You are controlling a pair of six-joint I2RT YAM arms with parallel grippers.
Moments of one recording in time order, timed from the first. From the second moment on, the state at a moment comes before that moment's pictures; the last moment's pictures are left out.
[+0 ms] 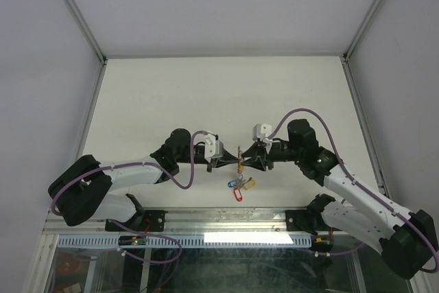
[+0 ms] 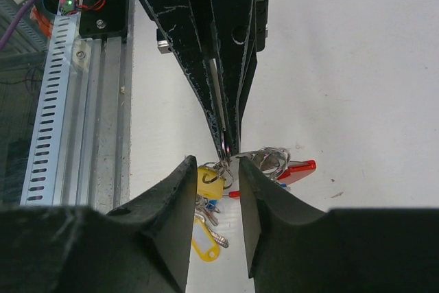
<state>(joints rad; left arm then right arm) -0.84 1.34 0.47 0.76 0.73 0.21 0.62 0.86 0.56 -0.13 -0.82 -0.32</state>
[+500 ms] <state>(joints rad) -0.84 1.34 0.47 0.76 0.76 0.21 0.66 0.89 0.56 -0.13 -0.75 -0.34</state>
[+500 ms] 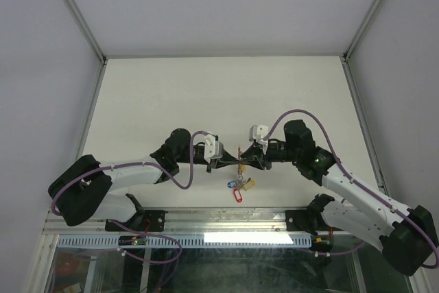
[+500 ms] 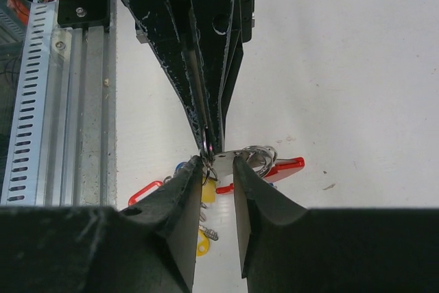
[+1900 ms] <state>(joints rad) -0.83 1.32 0.46 0.77 0.71 0.21 0.79 1.12 0.98 -0.72 -0.48 -0.44</state>
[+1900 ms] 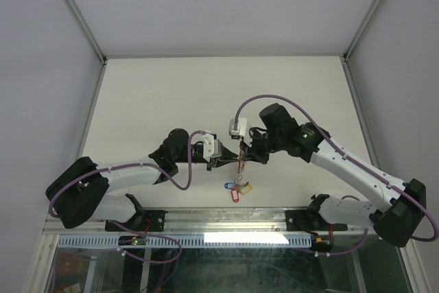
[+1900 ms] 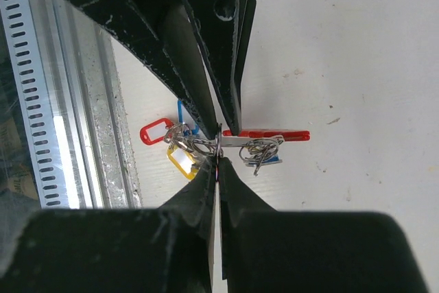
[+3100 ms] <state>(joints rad) -0.83 1.32 0.46 0.77 0.72 0.21 0.83 1.16 0.99 -0.69 -0.40 -0.39</state>
